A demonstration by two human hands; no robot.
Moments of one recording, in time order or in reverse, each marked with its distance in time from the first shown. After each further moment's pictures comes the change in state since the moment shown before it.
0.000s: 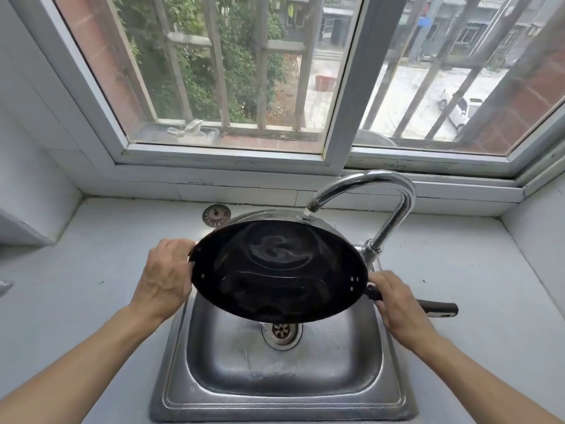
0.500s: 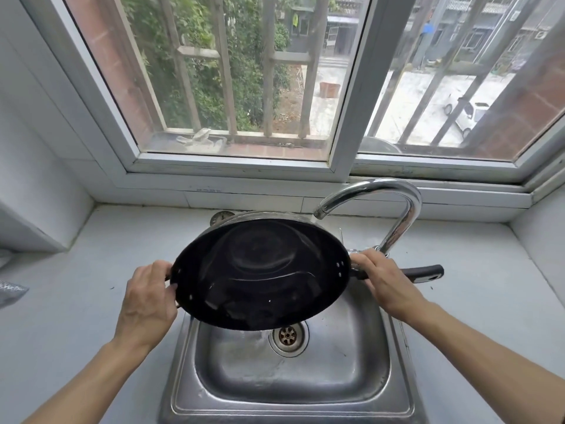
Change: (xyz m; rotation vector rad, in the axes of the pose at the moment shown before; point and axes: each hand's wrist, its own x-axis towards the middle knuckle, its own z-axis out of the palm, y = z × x) left_hand -0.036 0.001 -0.028 -0.081 0.018 -0.322; right_hand 0.062 -0.012 -0.007 -0.115 -0.071 -0.196
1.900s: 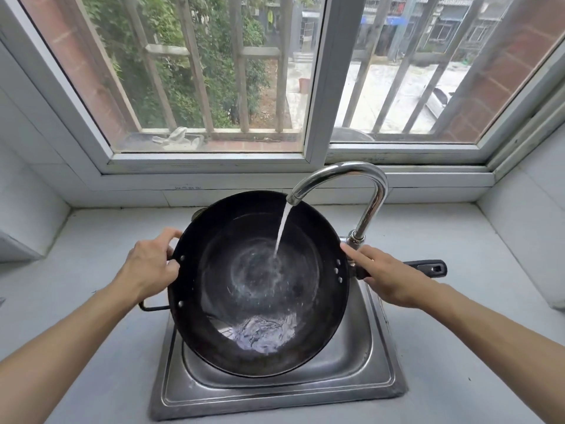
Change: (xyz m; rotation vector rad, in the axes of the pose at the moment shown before) left_hand 0.065 0.027 -0.004 0.049 -0.372 -0.061; right_hand -0.040 0.006 -0.040 -0.003 -0.327 0.089
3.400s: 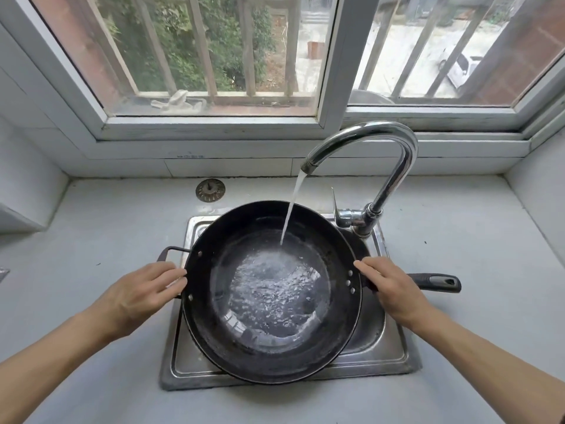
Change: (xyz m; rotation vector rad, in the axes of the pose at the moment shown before) left_hand -0.056 -0.088 0.037 0.515 0.074 1.017; right_hand -0.016 0.004 0.109 -0.066 0.448 -0.169
